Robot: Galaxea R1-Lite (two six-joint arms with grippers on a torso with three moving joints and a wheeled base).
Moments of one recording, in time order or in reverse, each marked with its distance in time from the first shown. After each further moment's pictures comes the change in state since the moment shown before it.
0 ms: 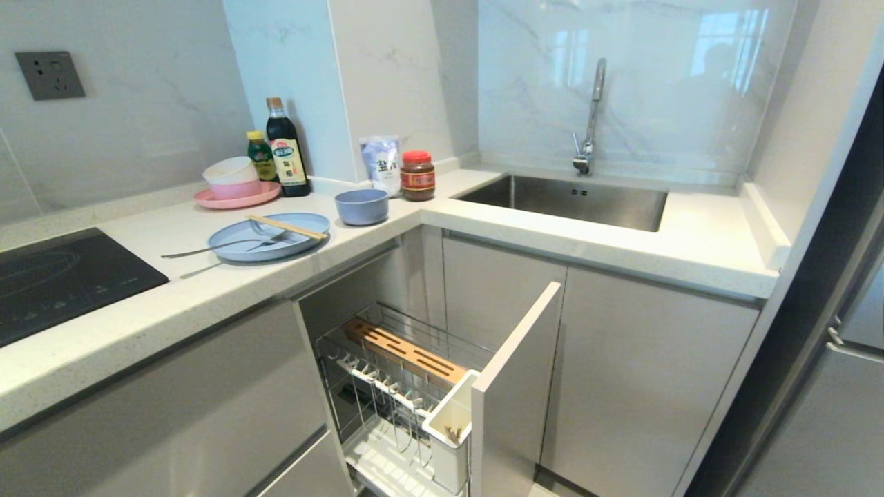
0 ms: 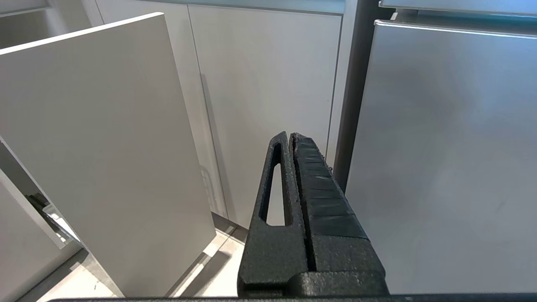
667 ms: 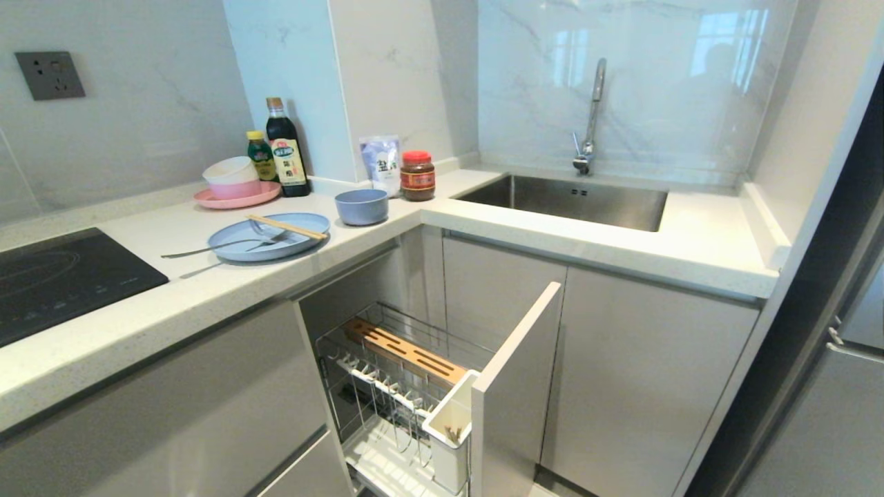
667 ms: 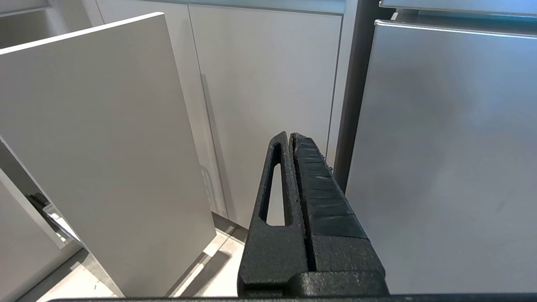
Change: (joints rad) left arm 0.000 -0.003 0.015 0.043 0.017 -0.139; right arm 0.000 0.000 0.000 0.000 0.000 0.000
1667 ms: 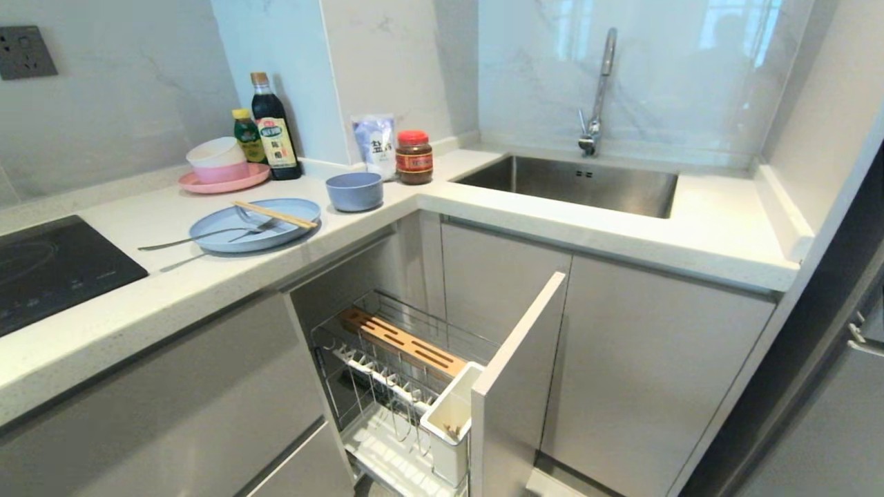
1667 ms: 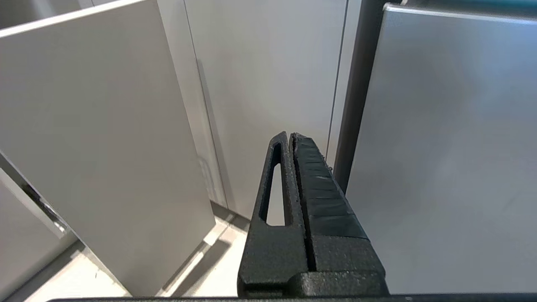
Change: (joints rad) left arm -0.001 0.000 0.000 0.000 0.001 -0.003; right arm 0.000 0.000 0.000 0.000 0.000 0.001
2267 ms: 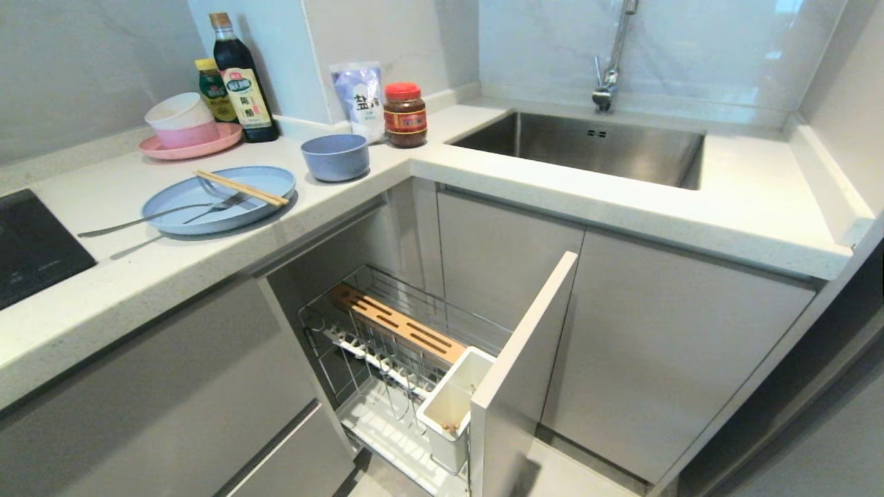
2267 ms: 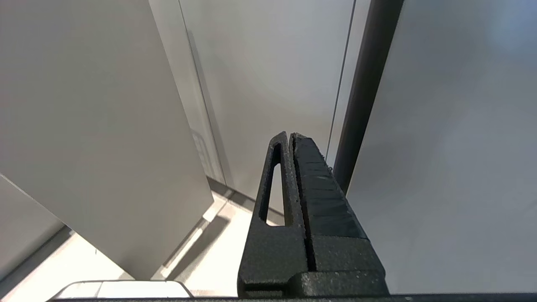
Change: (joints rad) left arm 0.001 0.000 0.000 0.000 0.000 0.000; right arm 0.000 0.000 0.000 0.000 0.000 -0.001
